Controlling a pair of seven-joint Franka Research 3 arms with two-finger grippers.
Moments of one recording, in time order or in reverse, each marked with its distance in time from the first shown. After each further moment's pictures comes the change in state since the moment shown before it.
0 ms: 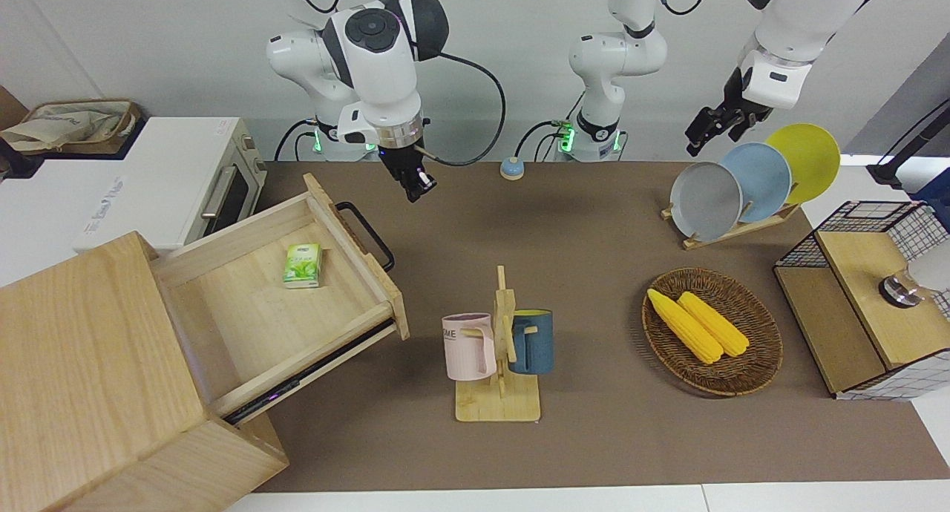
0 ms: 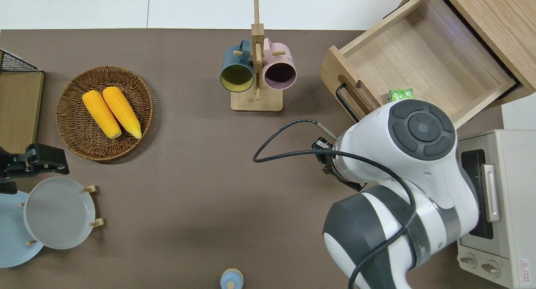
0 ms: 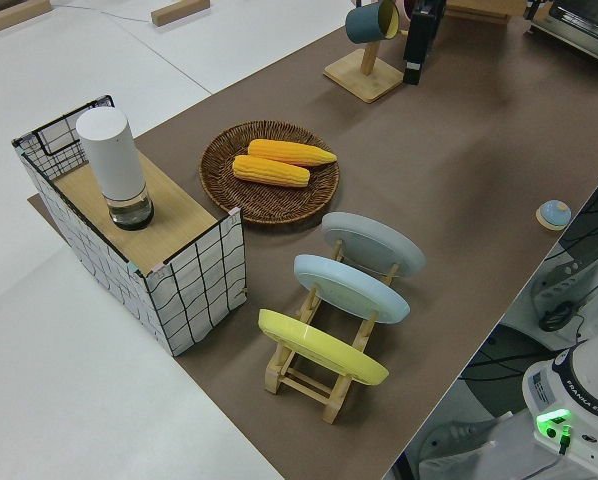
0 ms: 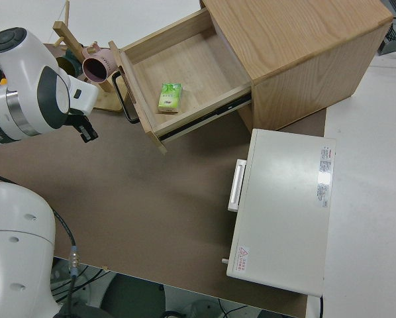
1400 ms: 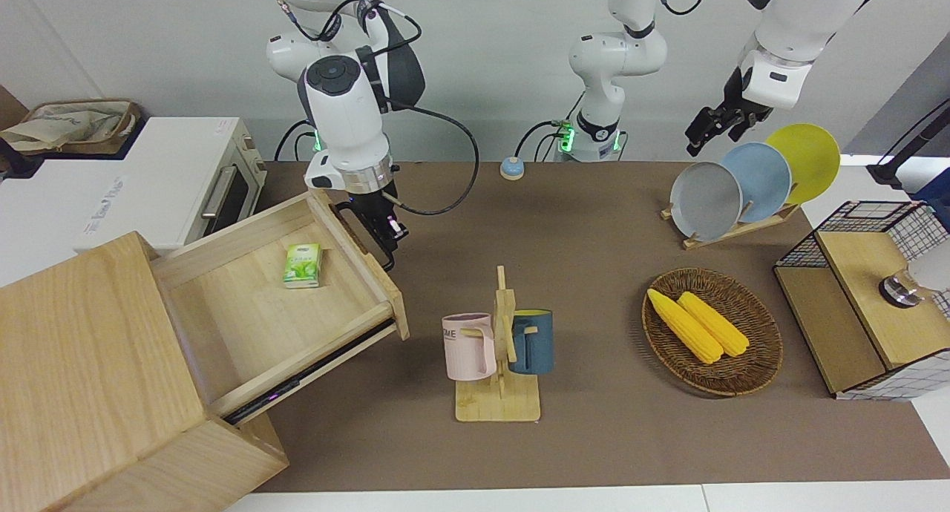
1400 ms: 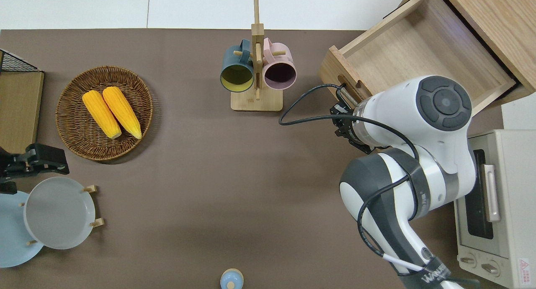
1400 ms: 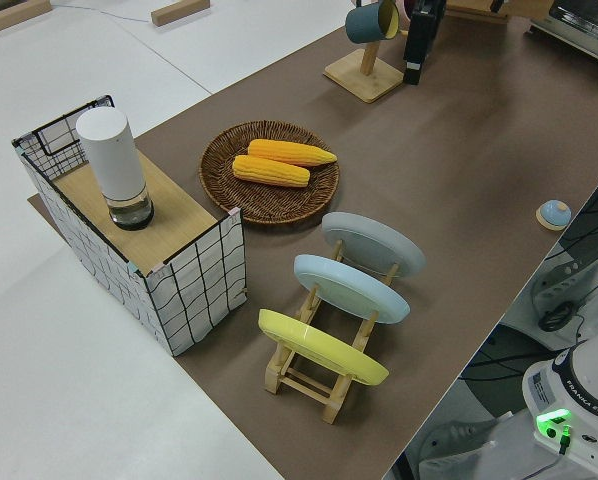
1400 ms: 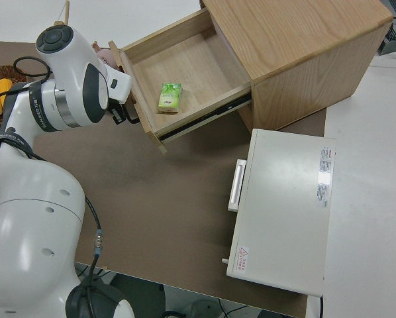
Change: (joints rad) left arm 0.000 0.000 0.000 0.000 0.000 0.000 0.000; right arm -0.014 0.097 -0.086 0.002 -0.022 0.236 -0.041
